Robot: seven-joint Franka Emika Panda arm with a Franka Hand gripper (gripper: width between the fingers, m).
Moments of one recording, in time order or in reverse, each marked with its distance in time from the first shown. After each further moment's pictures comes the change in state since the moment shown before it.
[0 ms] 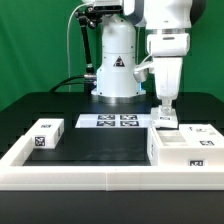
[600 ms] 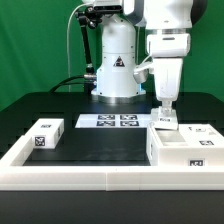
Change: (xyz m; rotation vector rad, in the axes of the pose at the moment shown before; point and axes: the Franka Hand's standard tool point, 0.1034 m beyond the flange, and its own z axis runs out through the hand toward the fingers) arm 0.000 0.004 0.000 0.009 -0.004 0.003
